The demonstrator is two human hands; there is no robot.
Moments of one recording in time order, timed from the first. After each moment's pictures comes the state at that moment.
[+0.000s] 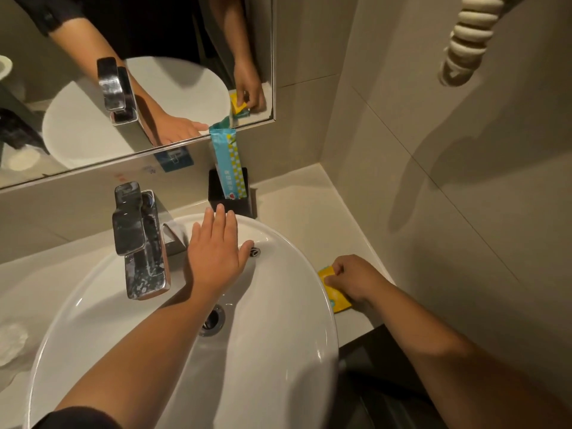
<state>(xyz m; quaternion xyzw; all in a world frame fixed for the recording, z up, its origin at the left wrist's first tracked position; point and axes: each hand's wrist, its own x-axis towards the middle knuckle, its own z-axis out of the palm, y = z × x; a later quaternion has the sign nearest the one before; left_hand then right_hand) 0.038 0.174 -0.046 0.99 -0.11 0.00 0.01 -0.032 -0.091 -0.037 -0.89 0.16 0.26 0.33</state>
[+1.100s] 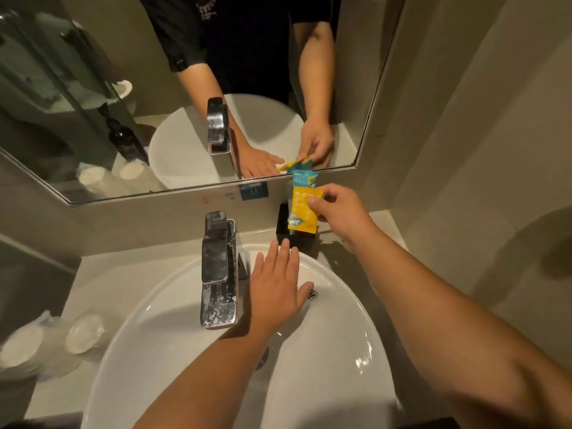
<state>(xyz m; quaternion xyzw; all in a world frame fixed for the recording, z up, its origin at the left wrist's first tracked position) 0.038 0.175 -0.046 0.99 -0.11 0.01 0.06 0.142 0.033 0.046 -0.76 0.04 0.08 0.65</state>
